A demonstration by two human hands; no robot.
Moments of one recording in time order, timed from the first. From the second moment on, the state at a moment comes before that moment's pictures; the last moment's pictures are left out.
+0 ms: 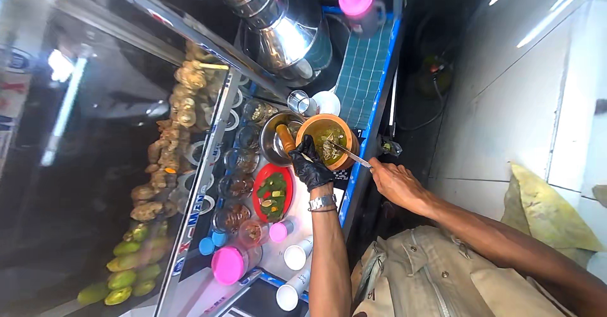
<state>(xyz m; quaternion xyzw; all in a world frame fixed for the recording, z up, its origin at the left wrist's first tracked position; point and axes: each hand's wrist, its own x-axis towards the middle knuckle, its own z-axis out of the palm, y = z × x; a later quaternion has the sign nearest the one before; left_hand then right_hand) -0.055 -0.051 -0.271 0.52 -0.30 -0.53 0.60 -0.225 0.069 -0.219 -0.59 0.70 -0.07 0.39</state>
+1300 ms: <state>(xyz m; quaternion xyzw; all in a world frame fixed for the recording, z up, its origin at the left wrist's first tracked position) -0.230 -0.042 -0.557 0.61 -0.63 -0.44 -0.18 -0.364 0.265 -0.187 -0.25 0.85 -0.29 0.36</state>
